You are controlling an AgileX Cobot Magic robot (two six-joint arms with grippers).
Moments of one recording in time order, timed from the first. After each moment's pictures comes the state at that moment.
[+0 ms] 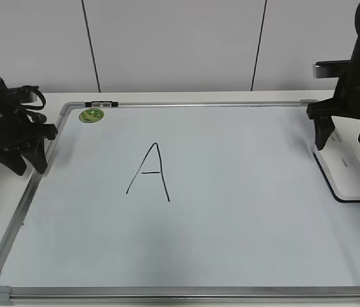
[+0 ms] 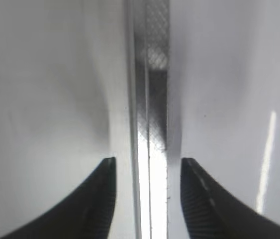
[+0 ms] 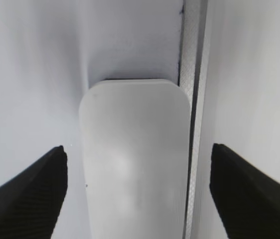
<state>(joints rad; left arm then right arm) -0.07 2.15 -1.56 -0.17 1.02 0.00 0.01 2.17 -1.77 -0.06 1.21 0.03</state>
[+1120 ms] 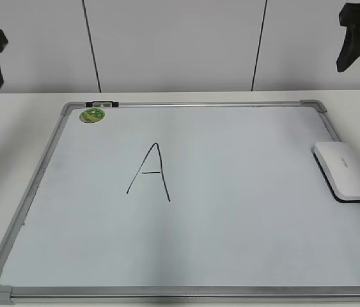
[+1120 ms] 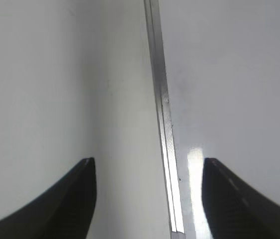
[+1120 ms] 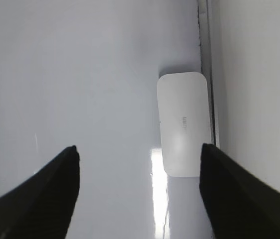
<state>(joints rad) -0.17 1.70 -1.61 0.07 1.22 -0.09 0.02 1.73 -1.69 0.10 1.23 0.08</state>
